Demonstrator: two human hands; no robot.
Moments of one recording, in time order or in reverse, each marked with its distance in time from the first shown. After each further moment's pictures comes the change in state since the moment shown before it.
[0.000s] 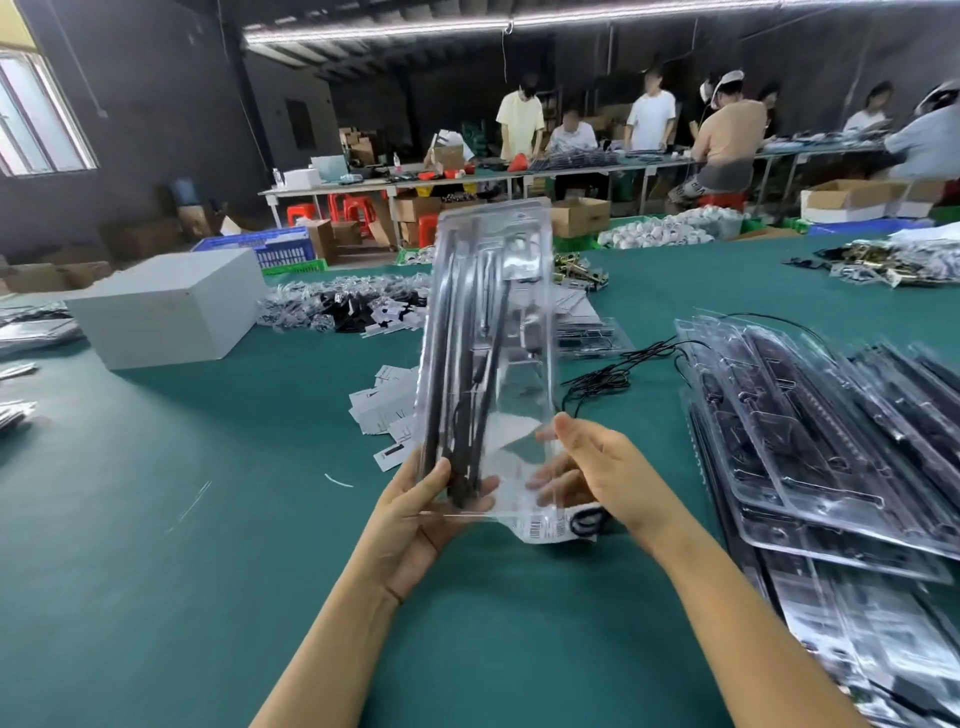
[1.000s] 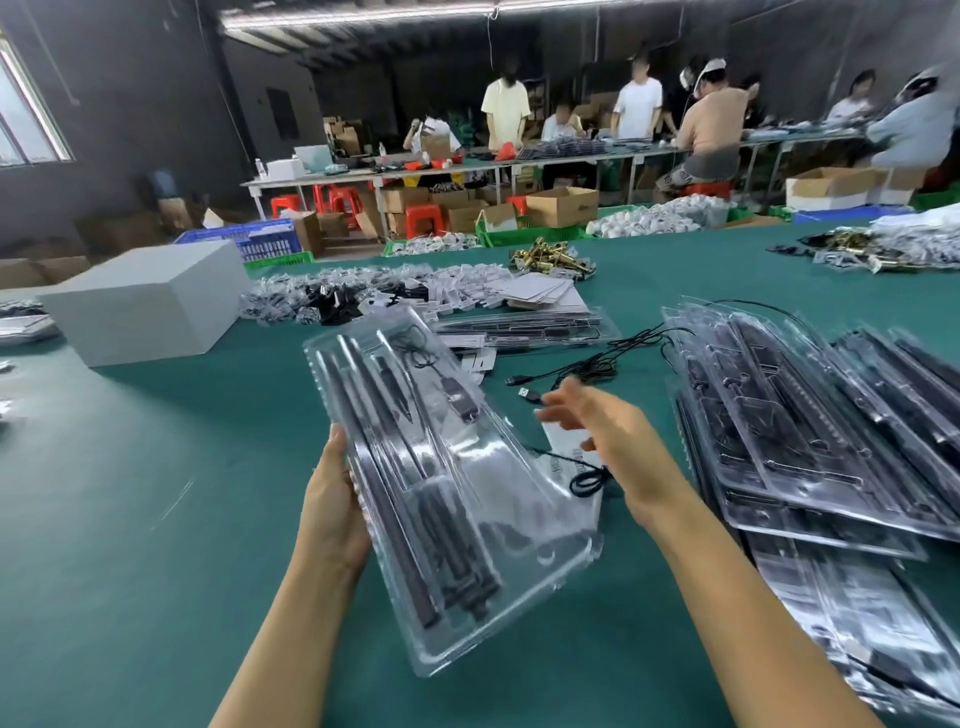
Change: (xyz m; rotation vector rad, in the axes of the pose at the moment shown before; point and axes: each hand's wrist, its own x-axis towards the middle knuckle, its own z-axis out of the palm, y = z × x) left_hand 0.009 0.027 -0.025 0.057 0.270 0.121; right_hand -0.003 -0.011 -0.012 -0.076 0.174 -0.079
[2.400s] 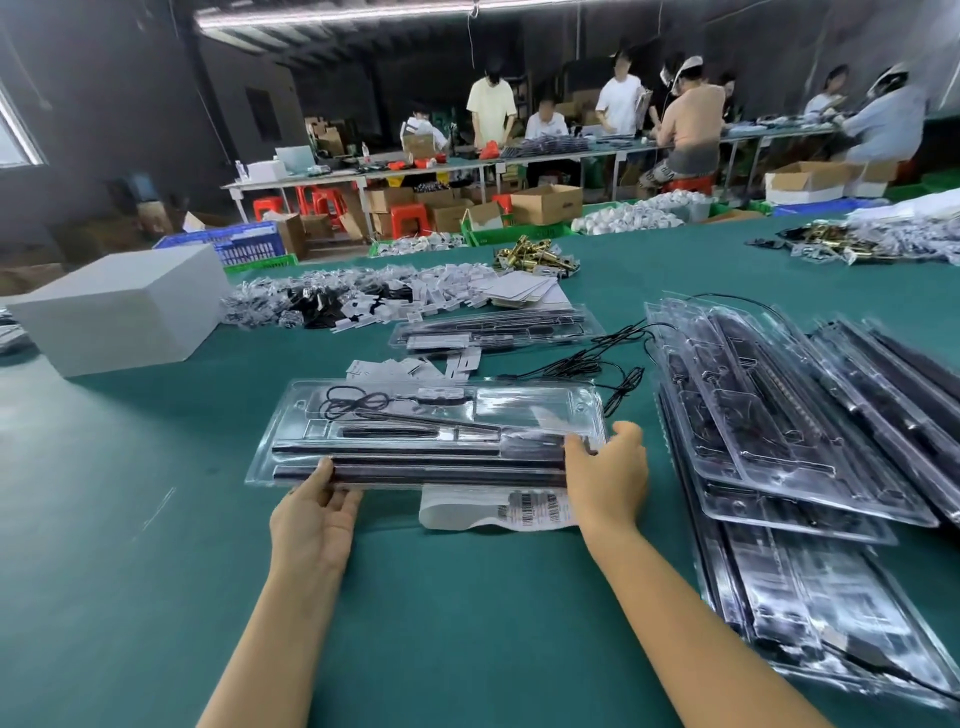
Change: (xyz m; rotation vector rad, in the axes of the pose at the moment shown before) left_hand 0.015 -0.010 -0.018 -0.191 0.389 0.010; right_hand 0.009 0.051 0.027 -0.315 0.706 0.295
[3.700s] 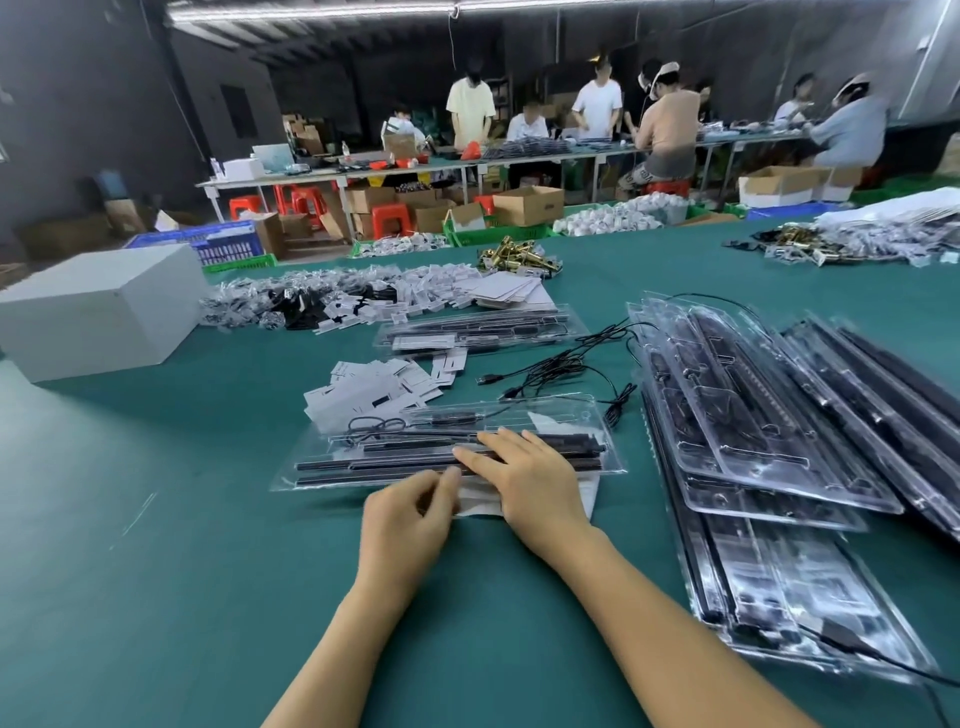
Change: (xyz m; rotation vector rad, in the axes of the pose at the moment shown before) left_hand -0.049 -0.055 0.021 1.190 -0.489 0.846; right_hand -0.015 0.009 0.021 -0.587 -0.304 -1.070
